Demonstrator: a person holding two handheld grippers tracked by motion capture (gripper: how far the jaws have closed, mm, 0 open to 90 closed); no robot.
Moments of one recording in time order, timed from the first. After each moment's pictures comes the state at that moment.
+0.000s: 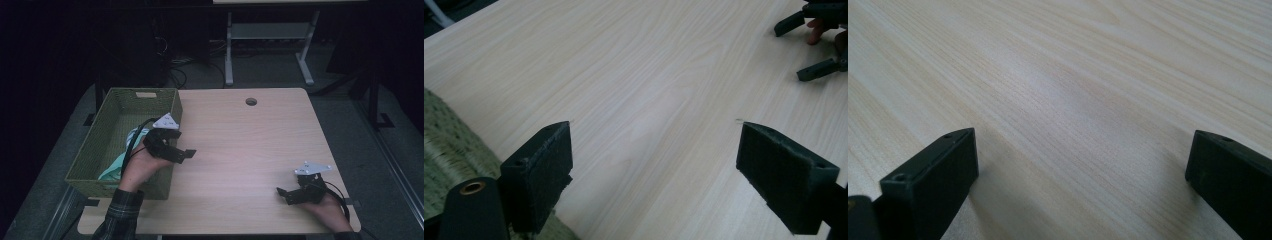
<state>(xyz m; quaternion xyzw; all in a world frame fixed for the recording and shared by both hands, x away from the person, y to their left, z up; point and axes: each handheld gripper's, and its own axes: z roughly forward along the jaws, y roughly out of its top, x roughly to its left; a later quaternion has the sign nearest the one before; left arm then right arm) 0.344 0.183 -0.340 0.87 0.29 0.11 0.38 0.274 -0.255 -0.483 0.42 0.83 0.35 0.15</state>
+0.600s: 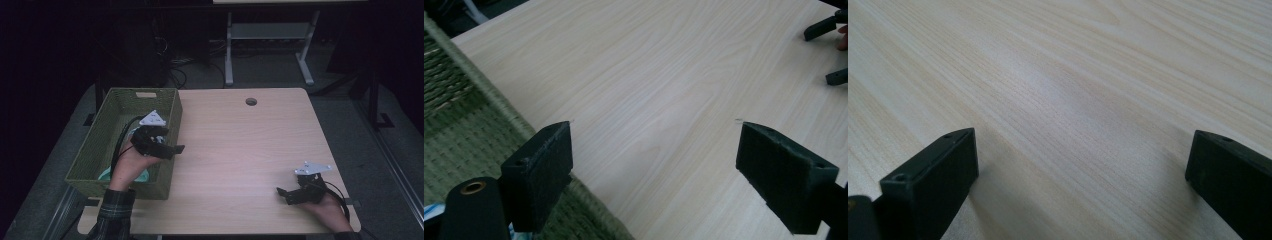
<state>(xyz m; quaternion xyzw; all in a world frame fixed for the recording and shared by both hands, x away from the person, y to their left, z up) 0.345 0.211 -0.335 0.86 0.33 0.13 0.38 0.274 -0.255 -0.483 0.42 0.83 0.35 0.15</state>
